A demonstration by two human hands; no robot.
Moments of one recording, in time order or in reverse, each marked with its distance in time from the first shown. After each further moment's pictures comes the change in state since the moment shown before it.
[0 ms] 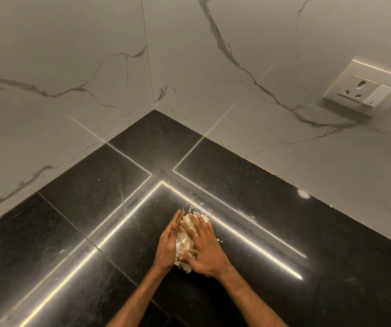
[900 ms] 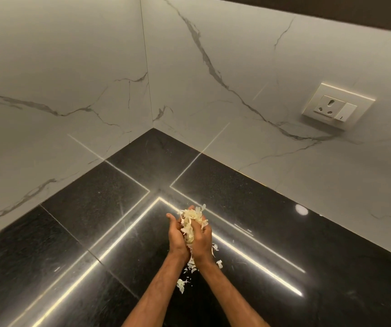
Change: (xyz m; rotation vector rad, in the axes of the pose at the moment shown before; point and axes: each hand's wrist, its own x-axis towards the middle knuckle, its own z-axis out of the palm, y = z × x) left_hand 0.030 0.048 0.053 -0.789 0.181 -0.324; right_hand 0.038 -0.062 -0.041 1.310 0.587 0.463
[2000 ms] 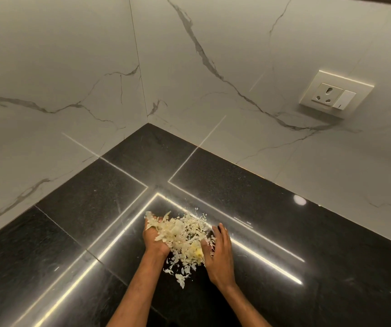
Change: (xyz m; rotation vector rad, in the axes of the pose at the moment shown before) left_hand 0.016 0.037 -0.041 -0.184 0.161 -0.169; right_hand -0.024 0.056 -0.086 -1.010 0.028 -0.166
